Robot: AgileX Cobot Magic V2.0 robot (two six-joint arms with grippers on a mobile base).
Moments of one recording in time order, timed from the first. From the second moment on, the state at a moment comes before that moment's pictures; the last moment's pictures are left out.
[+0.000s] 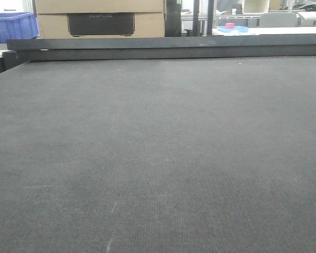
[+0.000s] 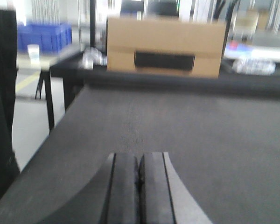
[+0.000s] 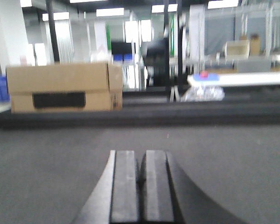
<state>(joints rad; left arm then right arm) -0.06 0.25 -0.50 0.03 0.43 -0.06 0.10 0.13 -0.46 0.19 0.33 -0.06</state>
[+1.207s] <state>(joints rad) -0.06 1.19 -1.17 -0.01 0.98 -0.06 -0.01 1.37 -1.25 0.12 1.20 -0.08</state>
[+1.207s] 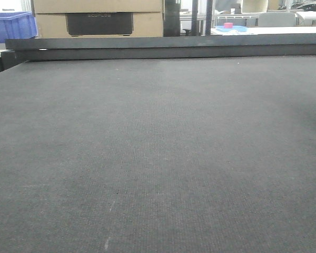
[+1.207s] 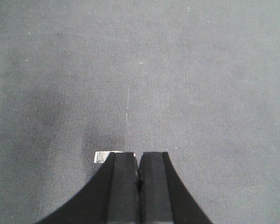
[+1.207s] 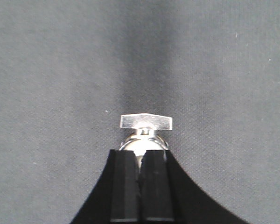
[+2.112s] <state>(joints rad) -0.06 1.19 -1.17 -0.01 0.98 -0.06 -0.01 1.51 -1.04 0.12 1.03 -0.12</state>
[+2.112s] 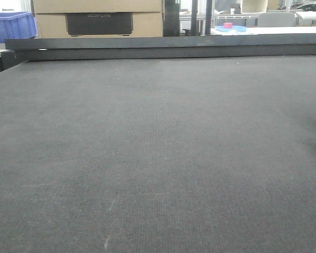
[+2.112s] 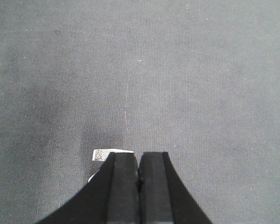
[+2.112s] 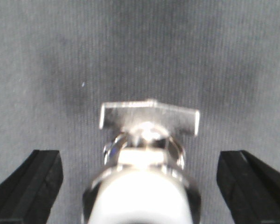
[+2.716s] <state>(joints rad) -0.03 1.19 -1.17 0.00 1.01 -0.22 -0.01 1.55 -1.04 0.12 1.04 -0.12</state>
